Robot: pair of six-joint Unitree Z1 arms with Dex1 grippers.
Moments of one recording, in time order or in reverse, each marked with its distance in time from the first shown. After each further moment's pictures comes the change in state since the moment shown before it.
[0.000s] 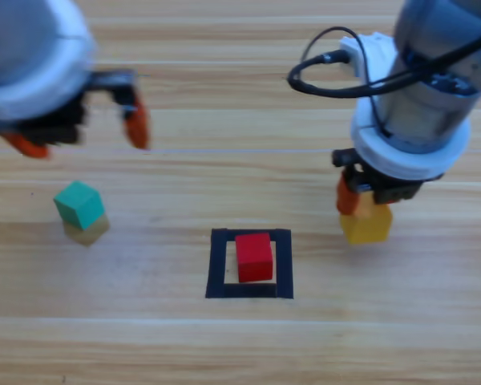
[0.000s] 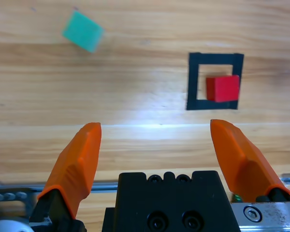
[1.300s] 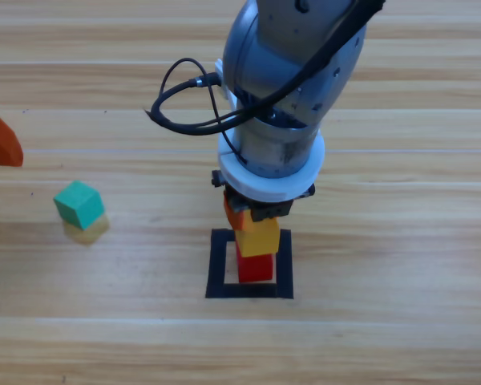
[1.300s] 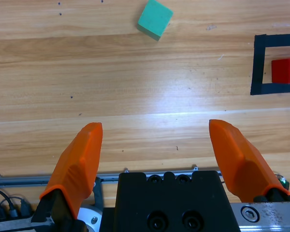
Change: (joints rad) arm 0 0.231 -0.236 0.232 -0.017 -0.052 0.287; arm 1 0.156 0.282 -0.420 0.122 -0.027 0.086
